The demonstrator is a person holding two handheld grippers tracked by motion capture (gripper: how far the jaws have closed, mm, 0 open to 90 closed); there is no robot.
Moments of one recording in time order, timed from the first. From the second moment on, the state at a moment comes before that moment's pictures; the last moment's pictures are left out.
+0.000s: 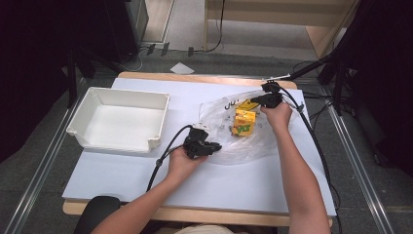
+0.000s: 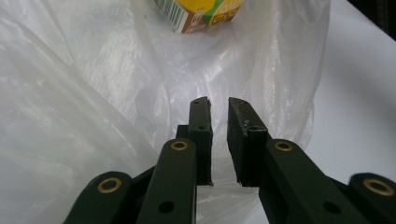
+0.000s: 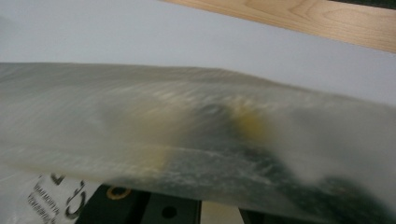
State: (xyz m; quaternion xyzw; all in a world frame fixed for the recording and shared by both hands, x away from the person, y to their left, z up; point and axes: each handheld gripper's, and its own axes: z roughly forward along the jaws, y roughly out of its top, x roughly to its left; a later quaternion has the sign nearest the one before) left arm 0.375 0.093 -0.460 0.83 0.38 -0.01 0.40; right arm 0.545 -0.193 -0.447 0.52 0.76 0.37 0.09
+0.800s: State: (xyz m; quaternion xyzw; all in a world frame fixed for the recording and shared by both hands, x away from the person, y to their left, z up) left arm 0.402 0.097 -0.412 0.84 0.34 -0.03 0.42; right arm 0.466 -0.206 -0.386 0.46 0.78 0.42 0.08
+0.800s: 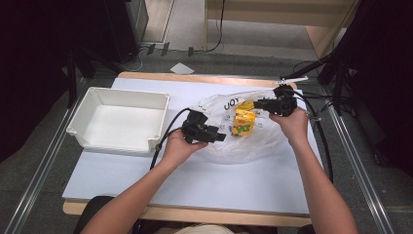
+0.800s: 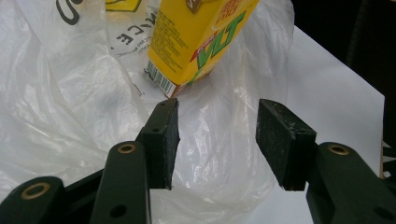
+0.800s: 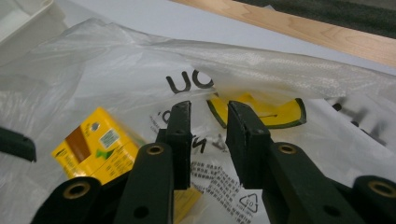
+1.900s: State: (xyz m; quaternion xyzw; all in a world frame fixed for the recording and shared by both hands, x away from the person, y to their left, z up) left arm 0.439 0.095 -0.381 0.86 0.30 -0.02 0.41; right arm 0.358 -0.216 -0.398 0.41 0.80 0.43 0.09
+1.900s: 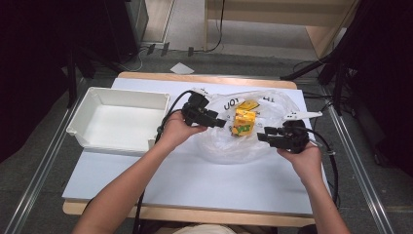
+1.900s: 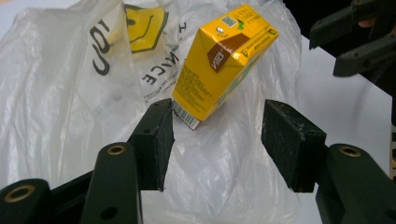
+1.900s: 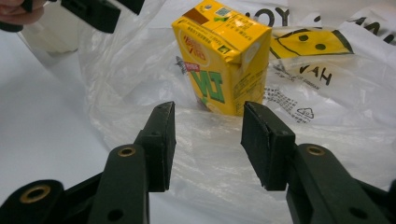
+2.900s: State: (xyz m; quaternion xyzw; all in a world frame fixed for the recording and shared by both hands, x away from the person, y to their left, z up) left arm 0.469 0.051 -0.387 0.88 0.22 -0.04 0.43; right arm 0.335 -0.201 -0.440 0.42 0.80 0.42 0.06
